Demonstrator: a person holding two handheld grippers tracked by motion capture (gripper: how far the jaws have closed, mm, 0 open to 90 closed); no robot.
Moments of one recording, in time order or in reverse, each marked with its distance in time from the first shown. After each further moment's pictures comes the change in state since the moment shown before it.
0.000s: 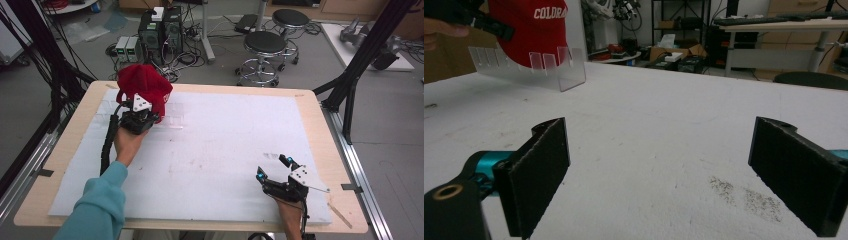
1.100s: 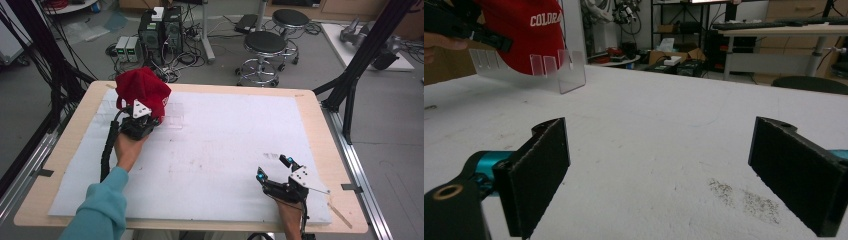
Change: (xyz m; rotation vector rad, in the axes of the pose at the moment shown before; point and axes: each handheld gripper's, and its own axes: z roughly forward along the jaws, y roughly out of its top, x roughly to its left) left arm -0.006 -0.014 -0.001 0.004 0.010 -0.013; right arm 0.001 -0.001 -0.001 -0.014 -0.003 -0.006
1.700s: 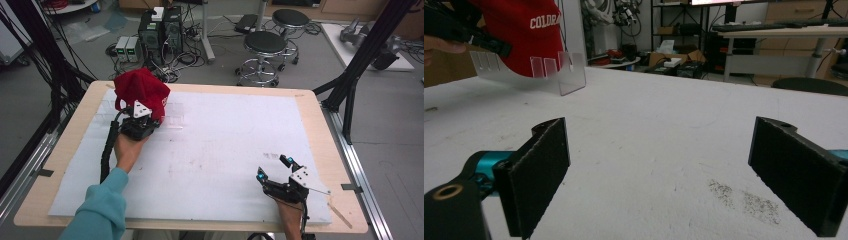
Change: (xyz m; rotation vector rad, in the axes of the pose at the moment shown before) left arm -0.001 0.000 -0.001 0.029 -0.012 -0.010; right arm 0.000 0.000 0.000 -0.009 0.000 0.000
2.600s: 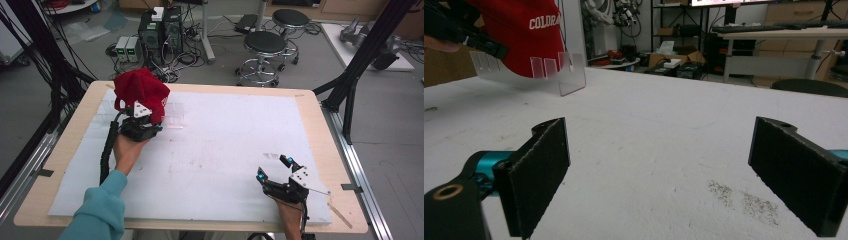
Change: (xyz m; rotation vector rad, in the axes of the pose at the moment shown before) left arm -0.003 0.001 -0.005 0.030 0.004 -0.018; right arm 0.001 0.000 0.000 -0.003 0.000 -0.002
